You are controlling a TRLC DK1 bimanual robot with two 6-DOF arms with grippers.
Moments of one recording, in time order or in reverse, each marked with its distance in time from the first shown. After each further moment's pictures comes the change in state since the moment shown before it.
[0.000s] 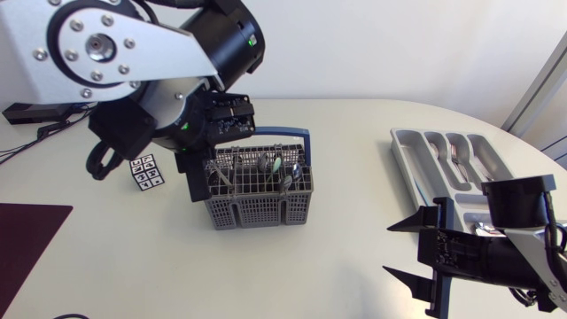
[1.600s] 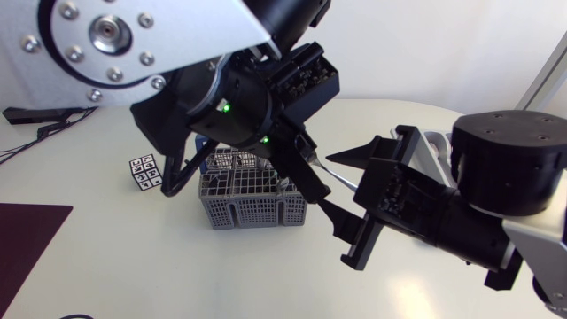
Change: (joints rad) left arm -0.159 0.039 0.084 0.231 0.425 -0.427; right arm 0.621 0.082 0.217 0.417 0.445 0.452
